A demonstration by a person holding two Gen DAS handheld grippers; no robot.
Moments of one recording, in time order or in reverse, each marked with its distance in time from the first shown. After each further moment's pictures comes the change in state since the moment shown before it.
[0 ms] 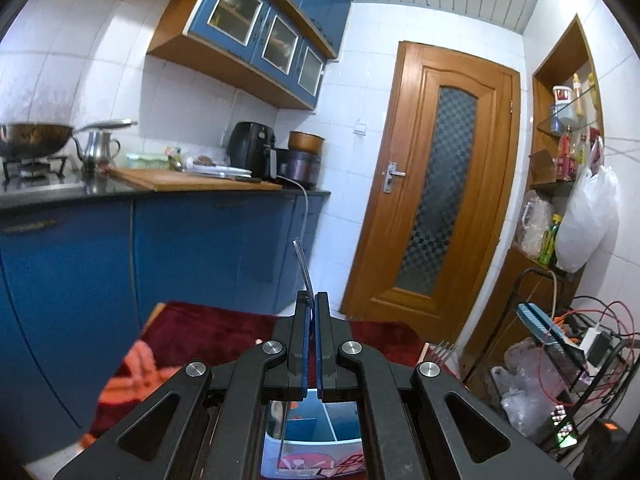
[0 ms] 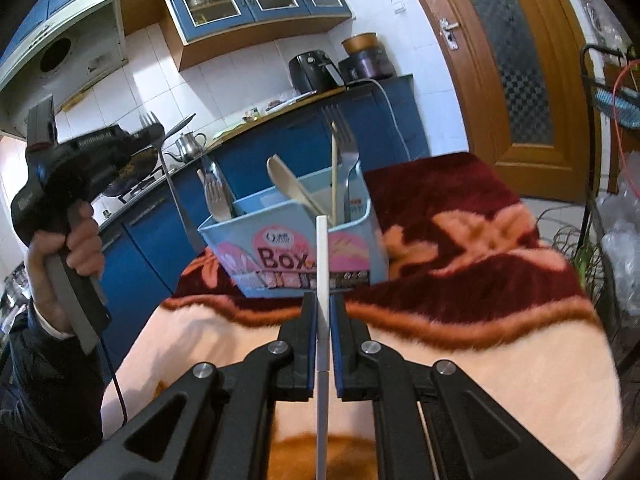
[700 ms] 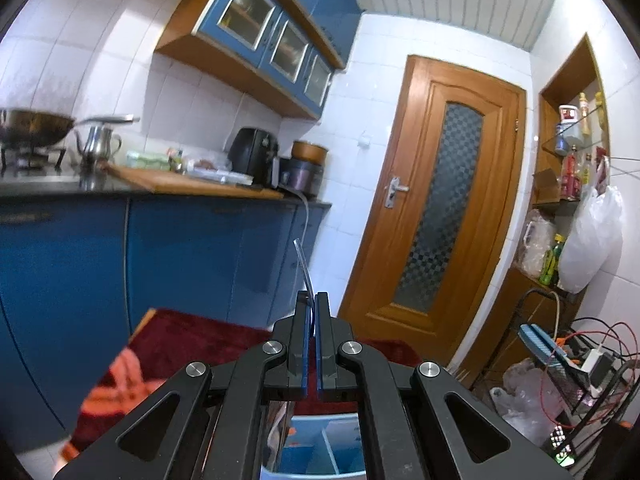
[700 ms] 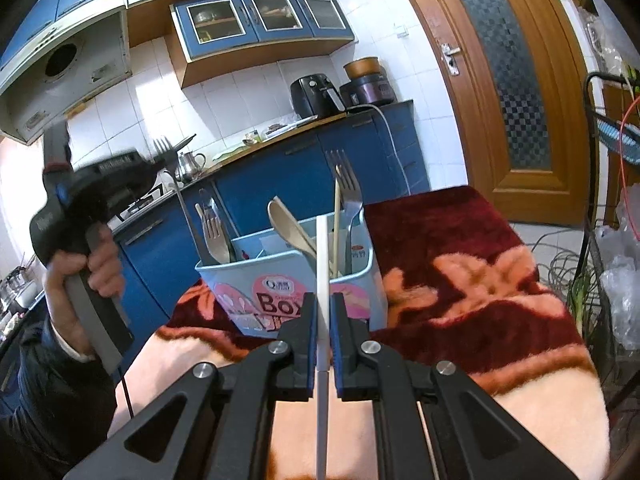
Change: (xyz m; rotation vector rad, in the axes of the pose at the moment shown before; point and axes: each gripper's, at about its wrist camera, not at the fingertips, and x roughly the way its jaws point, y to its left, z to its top) left arm 0.025 0.009 0.001 -0.045 -0.033 0.006; right arm 0.002 0.004 0.022 -0.025 -0.091 -0.014
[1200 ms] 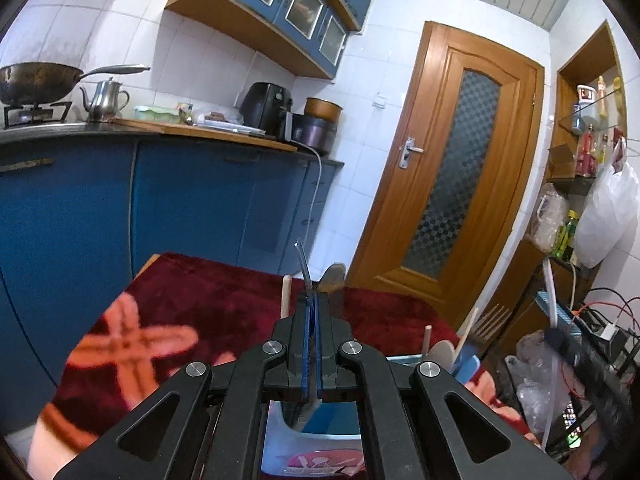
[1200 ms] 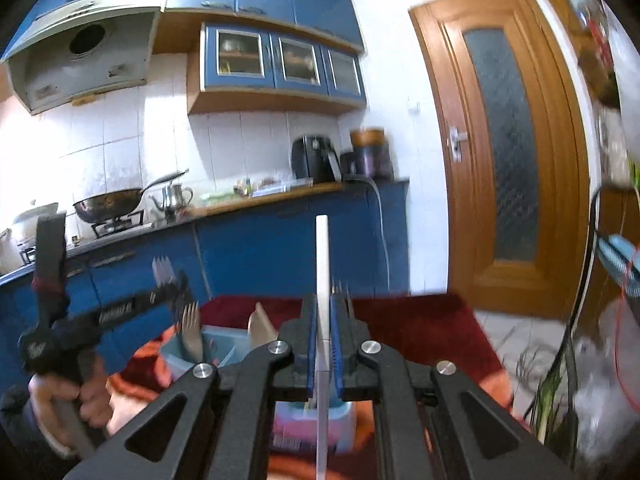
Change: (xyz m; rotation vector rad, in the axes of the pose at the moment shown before) left arm 0.025 0.019 -0.049 -0.022 0.123 0.027; right arm 0.027 0.024 0.063 -0.199 -0.245 -0.104
